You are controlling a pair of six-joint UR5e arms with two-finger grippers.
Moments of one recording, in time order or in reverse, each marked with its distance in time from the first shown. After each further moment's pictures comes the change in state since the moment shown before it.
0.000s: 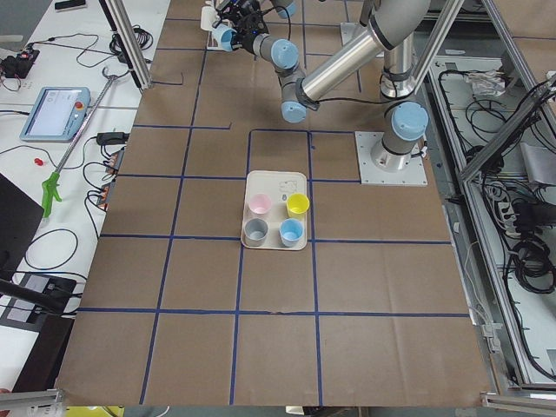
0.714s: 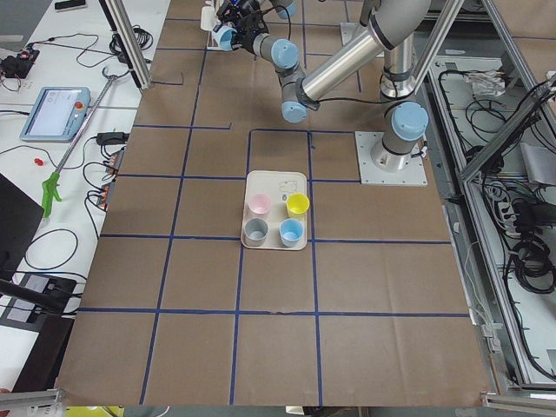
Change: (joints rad) left arm 0.000 0.001 0.000 0.000 0.000 -0.007; right arm 0.000 -0.002 0.000 0.000 0.012 -0.006
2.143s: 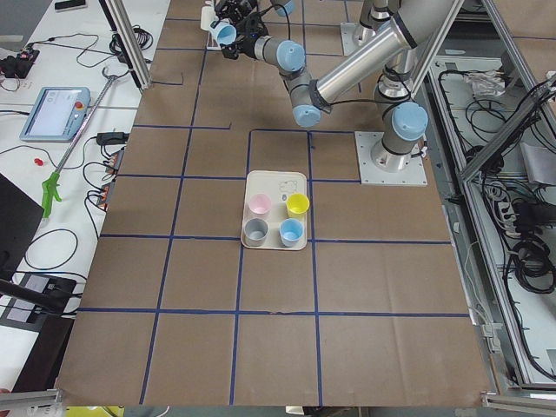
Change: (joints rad) left arm 0.178 0.134 -0.063 -0.098 -0.041 -0.021; right arm -0.056 -0.004 -0.003 0.005 -0.002 -0.069
